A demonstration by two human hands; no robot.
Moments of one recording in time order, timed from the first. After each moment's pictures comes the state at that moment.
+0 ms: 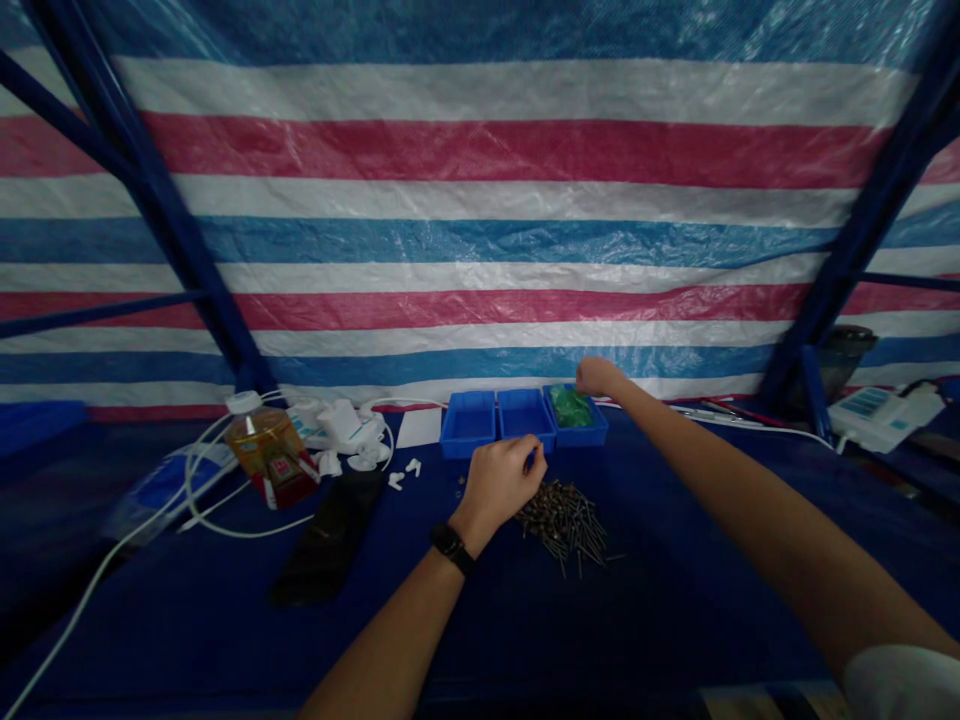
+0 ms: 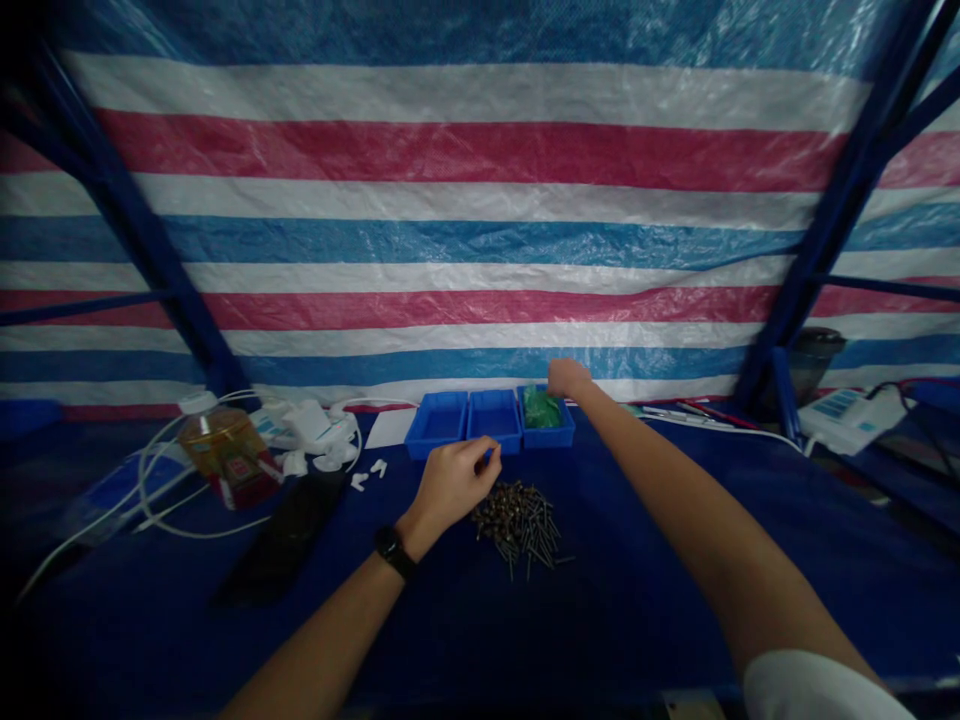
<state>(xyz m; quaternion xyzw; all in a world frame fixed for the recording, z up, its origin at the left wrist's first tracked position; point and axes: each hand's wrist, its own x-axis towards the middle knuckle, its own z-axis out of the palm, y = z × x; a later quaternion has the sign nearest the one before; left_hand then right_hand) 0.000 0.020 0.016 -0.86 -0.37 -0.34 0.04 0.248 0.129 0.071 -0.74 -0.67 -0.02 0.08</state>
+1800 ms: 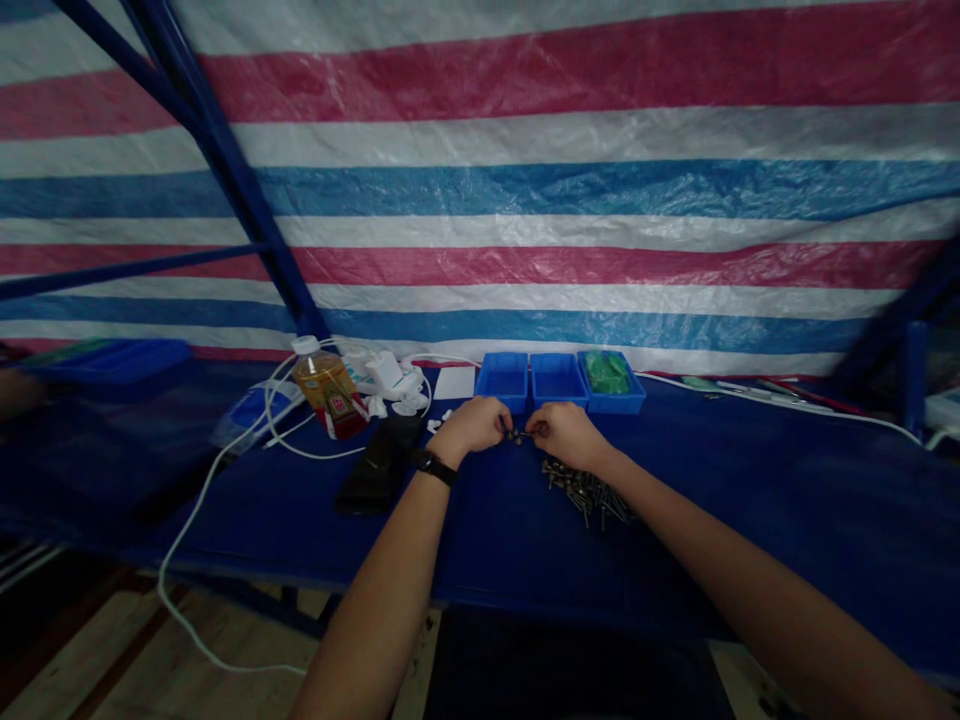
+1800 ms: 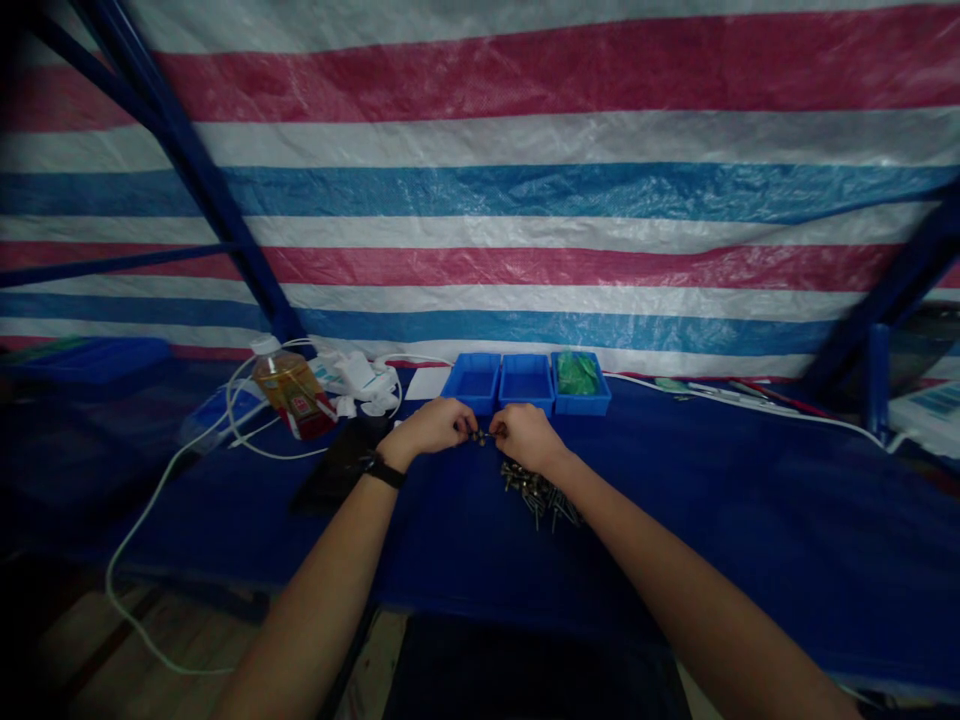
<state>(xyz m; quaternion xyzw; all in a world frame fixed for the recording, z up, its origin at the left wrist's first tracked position) -0.076 0.058 0.024 -0.87 -0.47 -0.06 -0.14 0.117 0.023 -0.001 -0.51 -0.82 0.11 0.24</state>
